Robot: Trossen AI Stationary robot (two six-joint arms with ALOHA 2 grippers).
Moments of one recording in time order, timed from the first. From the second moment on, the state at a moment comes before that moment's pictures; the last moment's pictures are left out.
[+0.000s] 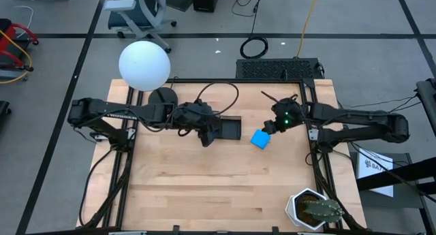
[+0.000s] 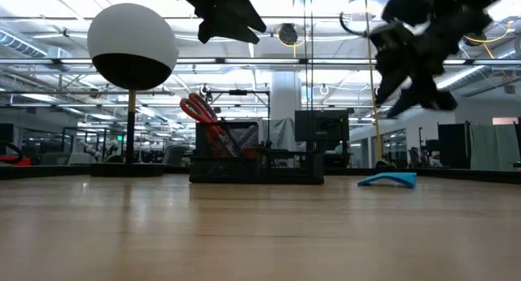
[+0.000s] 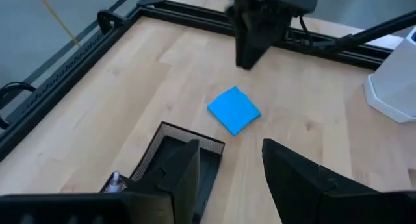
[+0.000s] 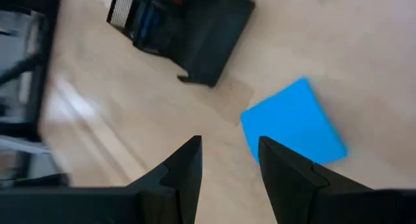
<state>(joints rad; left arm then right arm) 0.00 1.47 1.19 -0.29 -0.18 -0.22 -0.28 0.96 0.61 -0.51 -0.20 0.96</state>
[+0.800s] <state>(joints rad) 0.00 1.47 1.19 -0.29 -0.18 -0.25 -0.37 0.78 0.16 -0.15 -0.25 1.15</state>
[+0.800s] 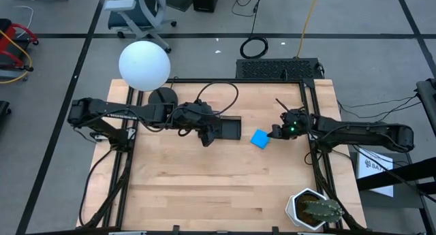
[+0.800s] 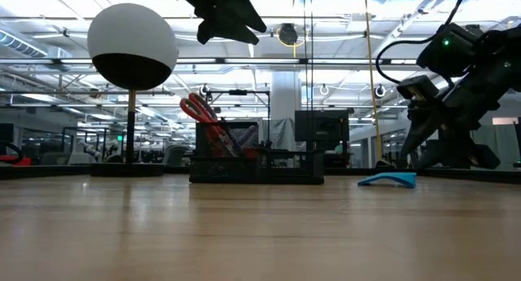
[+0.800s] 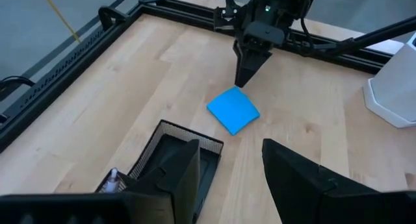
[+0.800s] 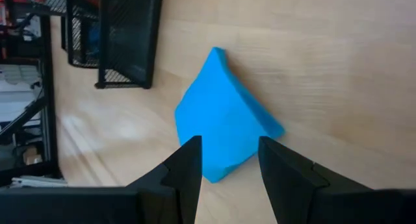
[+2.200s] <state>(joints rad) 0.00 1.47 1.19 -0.29 -0.18 -0.27 -0.36 1.10 0.16 0.10 -0.20 1.06</state>
